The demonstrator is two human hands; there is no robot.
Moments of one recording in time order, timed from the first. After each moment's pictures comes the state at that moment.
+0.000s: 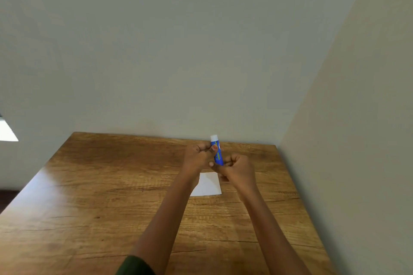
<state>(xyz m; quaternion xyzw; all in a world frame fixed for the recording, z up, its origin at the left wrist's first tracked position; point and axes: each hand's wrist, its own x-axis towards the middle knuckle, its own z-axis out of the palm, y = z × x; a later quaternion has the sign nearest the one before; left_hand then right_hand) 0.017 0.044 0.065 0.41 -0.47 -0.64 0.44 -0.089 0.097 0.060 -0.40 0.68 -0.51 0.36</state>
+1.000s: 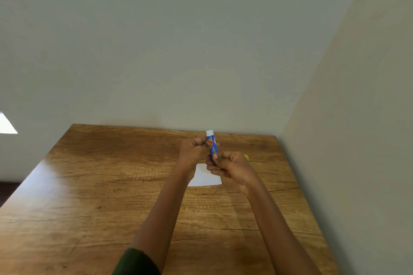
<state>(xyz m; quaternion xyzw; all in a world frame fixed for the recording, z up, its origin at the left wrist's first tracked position) 0.026 0.042 0.051 0.40 -0.48 -0.65 0.43 -0.094 0.100 0.052 -0.39 0.56 -0.49 0.54</state>
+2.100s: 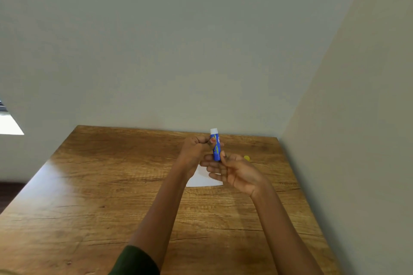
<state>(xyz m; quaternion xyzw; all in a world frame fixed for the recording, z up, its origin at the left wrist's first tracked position) 0.032 0.042 0.063 0.35 -0.49 -0.69 0.40 -0.104 0.107 0.060 -0.33 0.45 -0.45 0.69</state>
